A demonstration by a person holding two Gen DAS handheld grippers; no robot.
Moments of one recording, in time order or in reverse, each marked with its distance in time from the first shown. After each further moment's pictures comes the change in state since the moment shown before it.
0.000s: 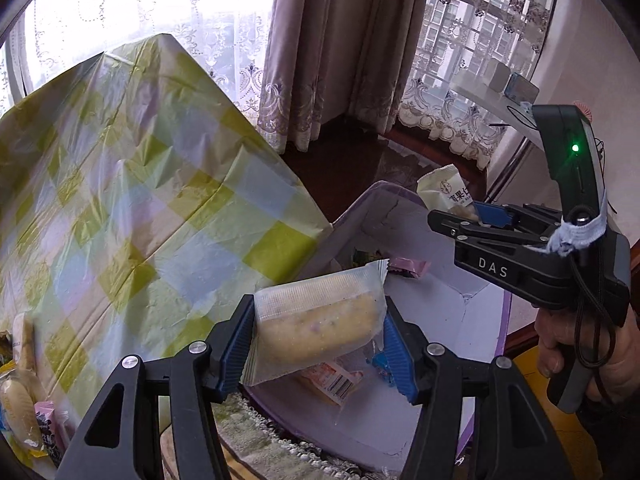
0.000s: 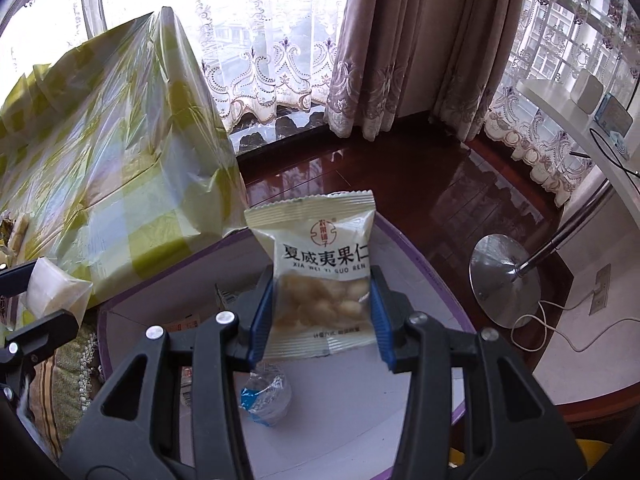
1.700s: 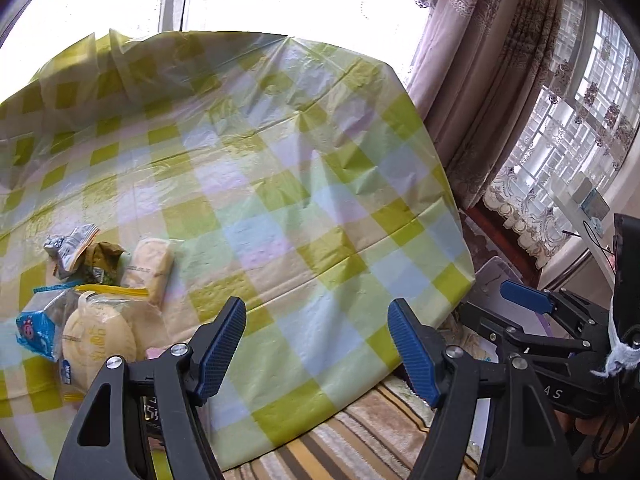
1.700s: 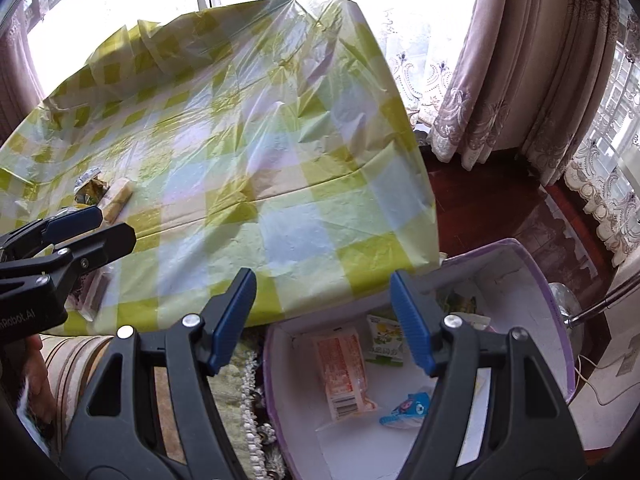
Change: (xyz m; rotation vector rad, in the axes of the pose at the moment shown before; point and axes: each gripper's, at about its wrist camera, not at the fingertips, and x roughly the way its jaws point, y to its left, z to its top) left arm -0.075 0.160 -0.054 -0.395 -0.157 0.204; right arm -0.033 0.162 -0.001 -0.224 -0.010 0.267
